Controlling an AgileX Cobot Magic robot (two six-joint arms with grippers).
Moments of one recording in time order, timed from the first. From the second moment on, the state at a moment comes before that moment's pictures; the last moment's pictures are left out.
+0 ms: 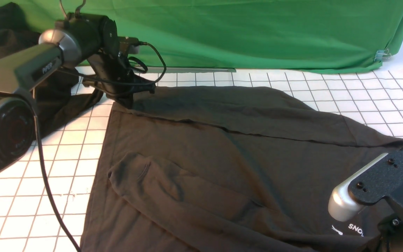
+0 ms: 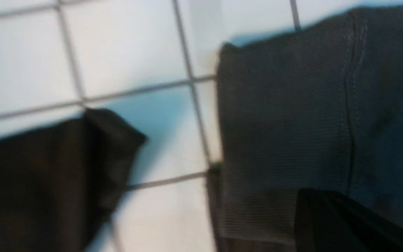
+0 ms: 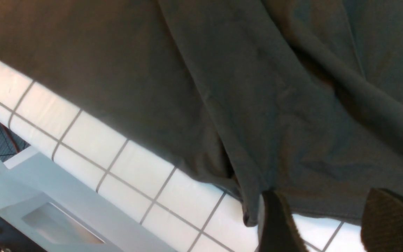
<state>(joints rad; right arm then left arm) 0.92 1.00 -0.81 -0.05 1.01 0.38 -0.17 2.36 -2.08 0.09 0.93 -0.09</state>
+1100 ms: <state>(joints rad) 0.92 1.00 -0.81 -0.05 1.01 0.38 -0.17 2.39 -2.10 0.13 0.93 -0.09</state>
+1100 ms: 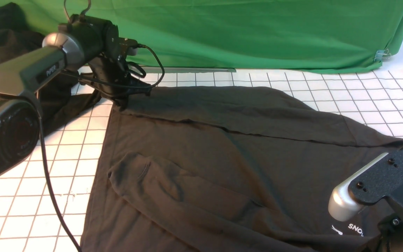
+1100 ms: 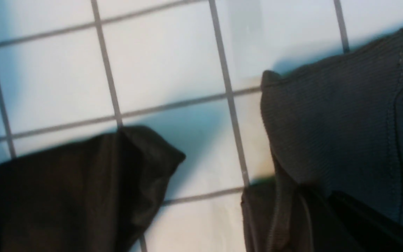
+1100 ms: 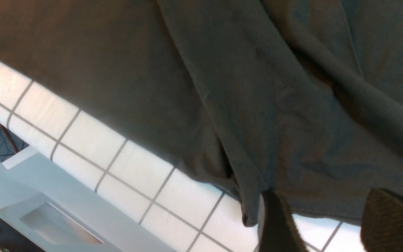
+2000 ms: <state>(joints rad) 0.15 1.20 -0.94 -0.16 0.88 0.14 -0.19 1.99 -2.03 -0.06 1.21 -0.11</state>
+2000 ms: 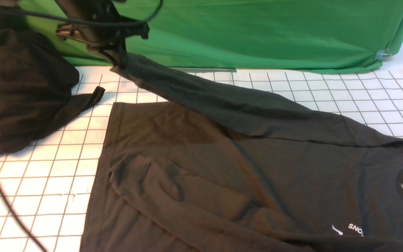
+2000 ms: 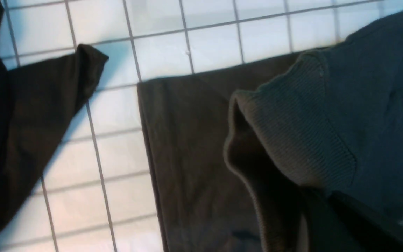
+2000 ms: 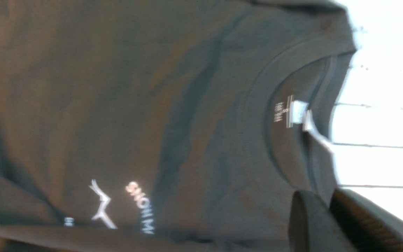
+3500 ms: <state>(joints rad) 0.22 2.11 -1.57 0.05 0.77 -0.35 -0.20 1.93 -1.96 0.00 1.22 -0.15</state>
